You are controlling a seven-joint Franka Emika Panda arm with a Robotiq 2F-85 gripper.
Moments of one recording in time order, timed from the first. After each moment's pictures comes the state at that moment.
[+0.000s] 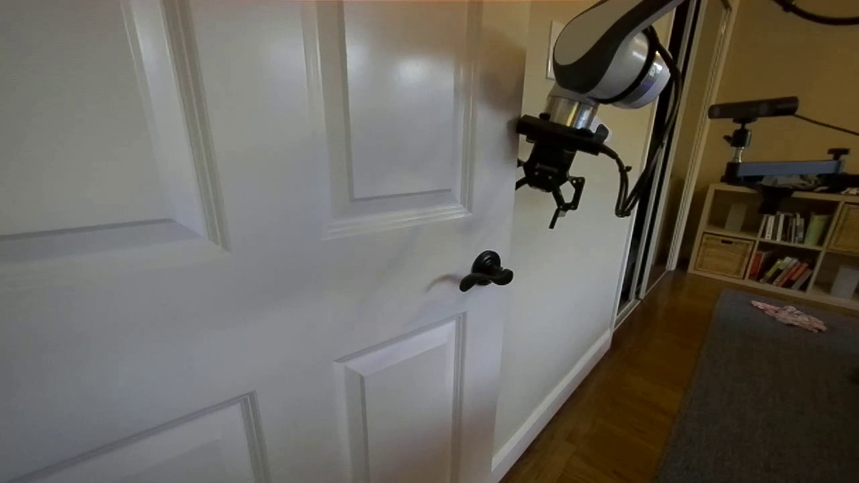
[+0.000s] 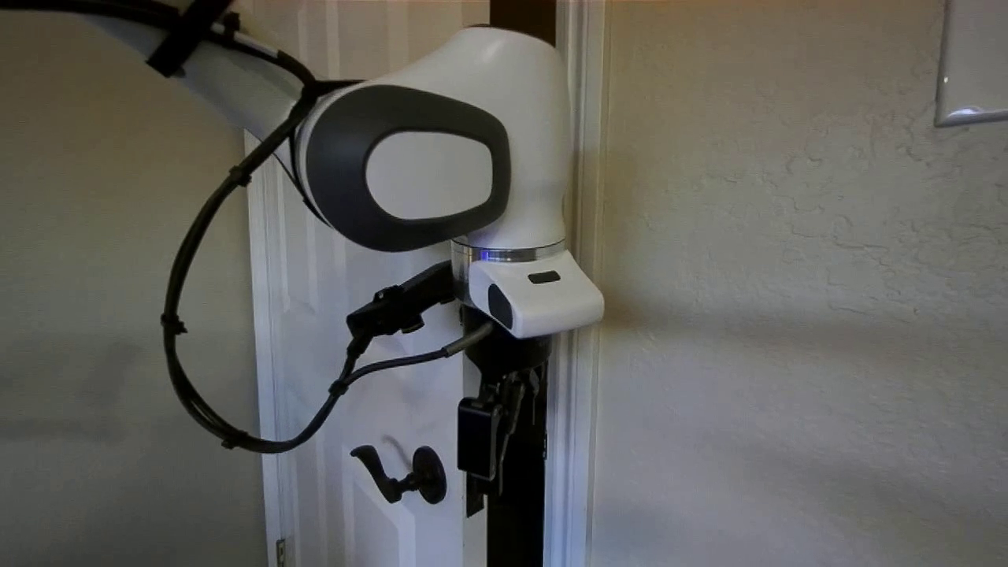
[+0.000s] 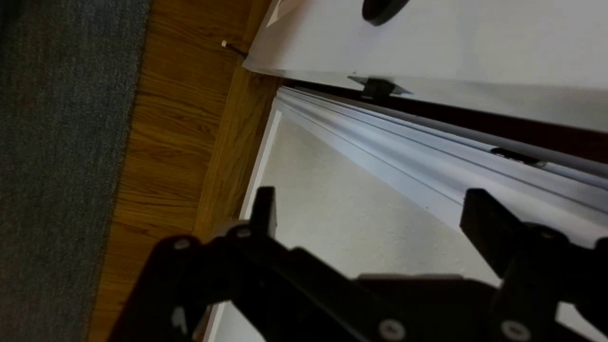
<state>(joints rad) -0.09 0.49 -0.13 -1.66 0.33 2.33 0.87</state>
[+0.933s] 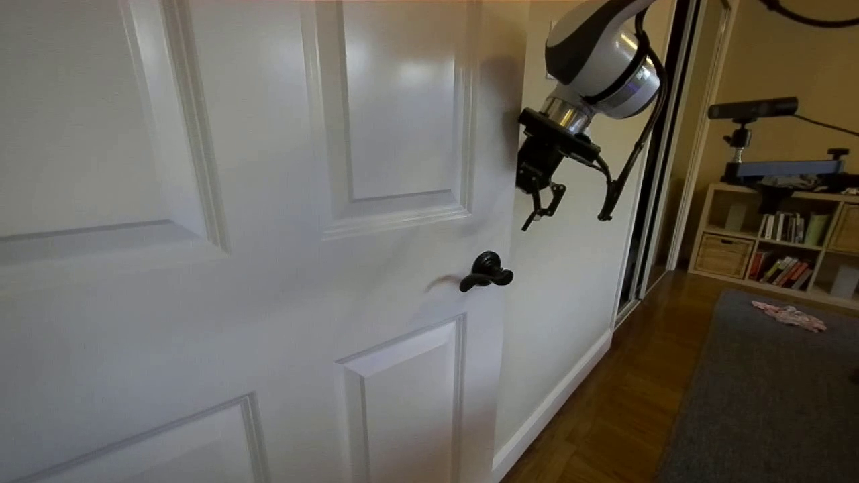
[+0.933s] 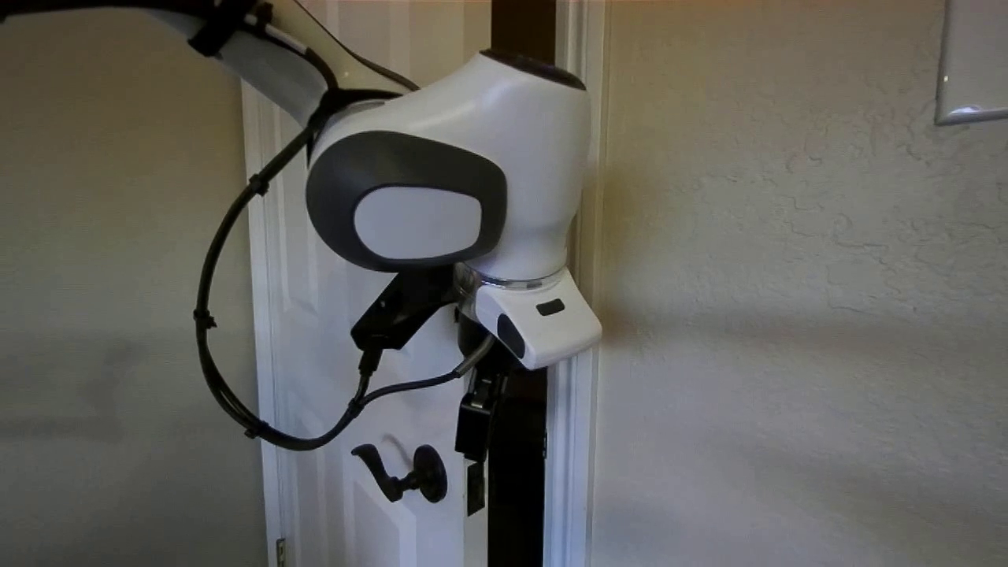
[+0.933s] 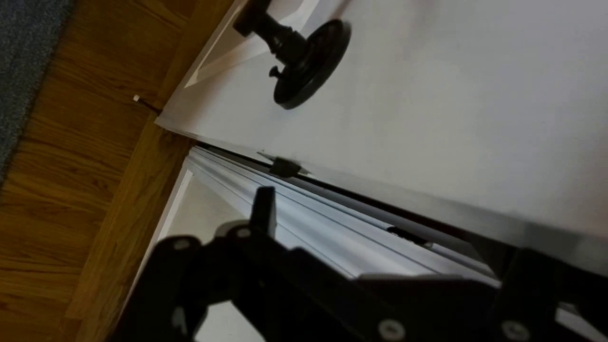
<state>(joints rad) -0.15 0.52 -0.04 -1.64 0.65 2.35 0.52</state>
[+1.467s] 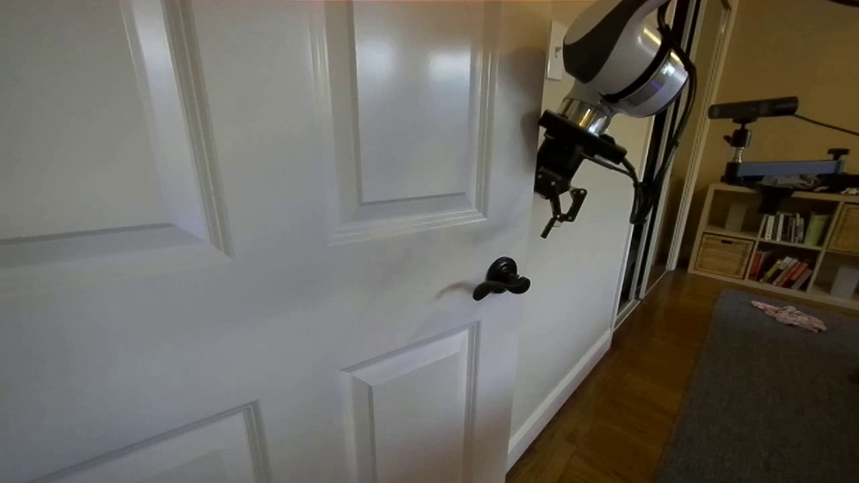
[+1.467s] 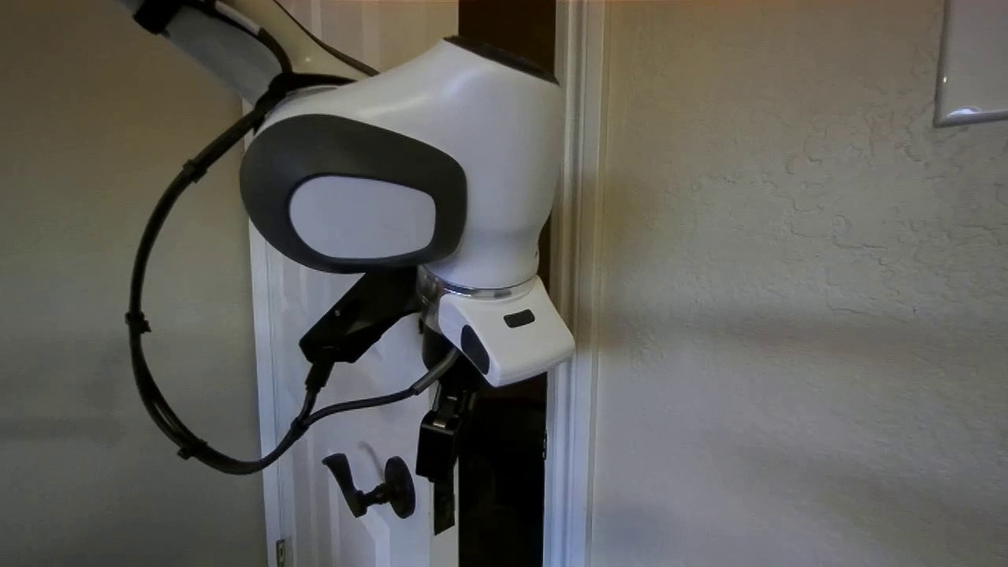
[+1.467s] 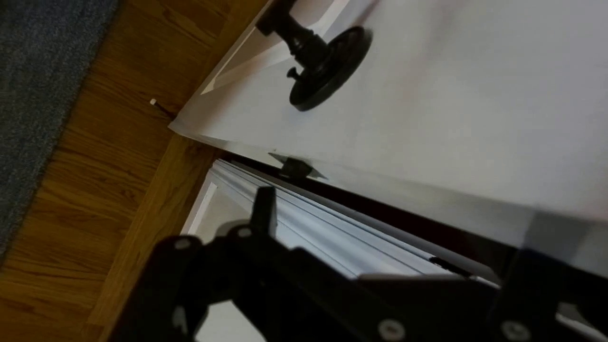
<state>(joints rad) -0.15 0.42 -0.04 -1.79 0.65 2.35 0.47</state>
